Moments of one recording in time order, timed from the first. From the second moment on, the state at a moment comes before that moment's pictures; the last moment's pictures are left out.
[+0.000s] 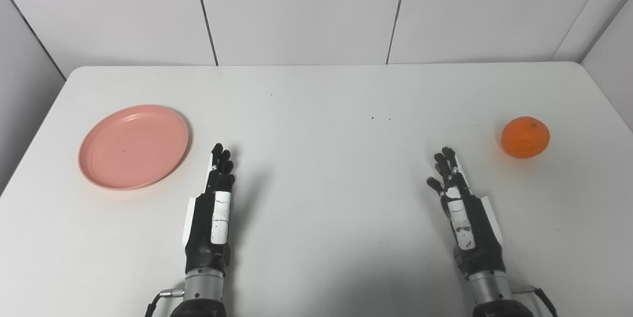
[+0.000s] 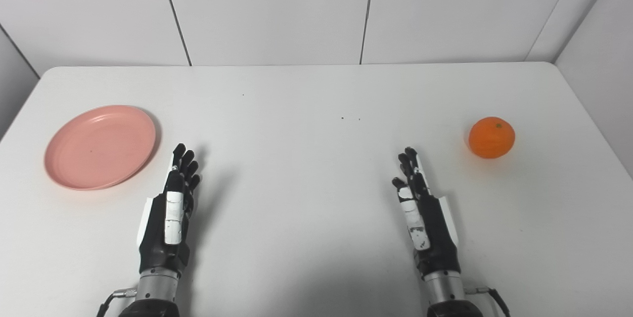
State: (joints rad) left arm 0.20 -0.05 -0.15 -0.33 0.04 0.10 0.13; right arm 0.14 -0.04 0.06 -0.22 -0.01 0.01 0.03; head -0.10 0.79
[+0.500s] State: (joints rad) left arm 0.20 -0.05 -0.15 -0.33 0.04 0.10 0.13; right arm 0.14 -0.04 0.06 -0.22 0.02 0.01 0.03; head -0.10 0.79
